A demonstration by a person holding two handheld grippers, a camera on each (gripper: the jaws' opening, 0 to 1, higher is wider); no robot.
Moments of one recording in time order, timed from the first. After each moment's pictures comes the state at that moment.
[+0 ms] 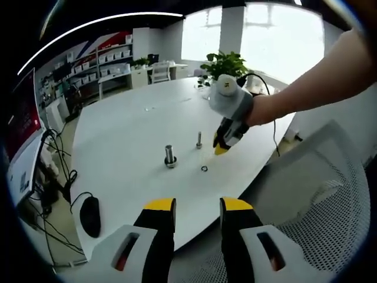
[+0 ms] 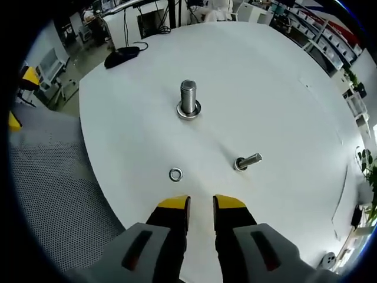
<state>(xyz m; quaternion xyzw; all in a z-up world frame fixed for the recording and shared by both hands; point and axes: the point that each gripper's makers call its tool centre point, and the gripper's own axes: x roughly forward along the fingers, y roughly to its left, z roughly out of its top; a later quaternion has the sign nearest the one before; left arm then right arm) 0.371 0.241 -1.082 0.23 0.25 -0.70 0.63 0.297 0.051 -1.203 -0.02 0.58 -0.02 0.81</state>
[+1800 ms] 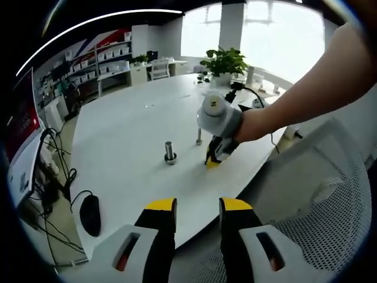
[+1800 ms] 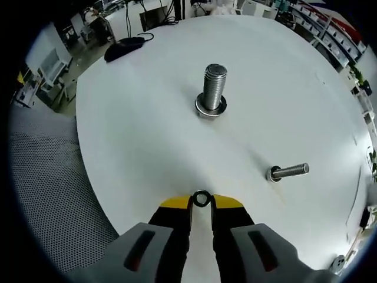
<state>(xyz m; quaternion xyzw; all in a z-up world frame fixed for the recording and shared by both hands) 0.373 0.243 -1.084 0.24 0.26 -0.69 0.63 0.310 0.069 -1.241 0.00 0.59 -0.02 0.81</state>
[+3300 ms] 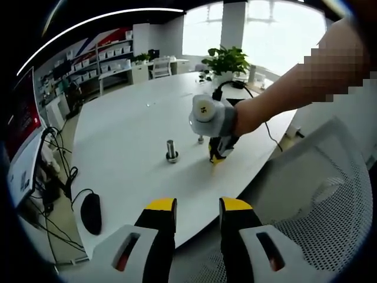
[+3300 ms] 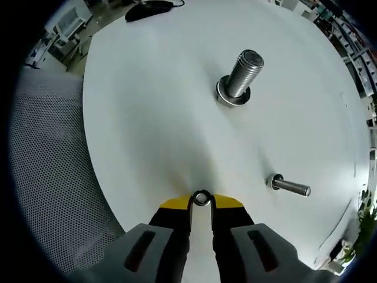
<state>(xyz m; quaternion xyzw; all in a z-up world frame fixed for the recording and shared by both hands) 0.376 0.243 -1.086 0.24 0.27 -0.69 0.63 0.300 0.076 -1.243 -0.08 0.66 0.05 0.75</state>
